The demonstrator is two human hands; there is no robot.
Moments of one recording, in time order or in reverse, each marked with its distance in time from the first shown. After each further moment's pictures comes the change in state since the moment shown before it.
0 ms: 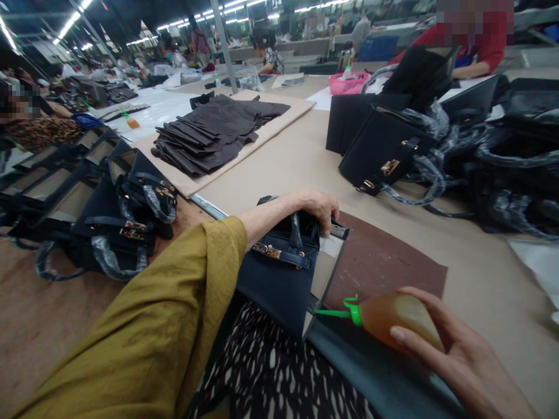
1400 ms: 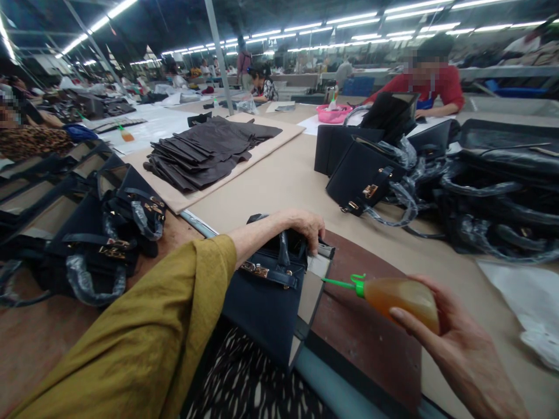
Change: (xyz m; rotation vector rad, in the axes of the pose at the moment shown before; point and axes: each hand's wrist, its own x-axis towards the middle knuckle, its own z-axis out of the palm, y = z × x) left_hand 0.010 -0.007 -0.003 -0.023 -0.066 0.029; right_hand 0.031 -0.012 -0.021 0.098 0.281 -0.129
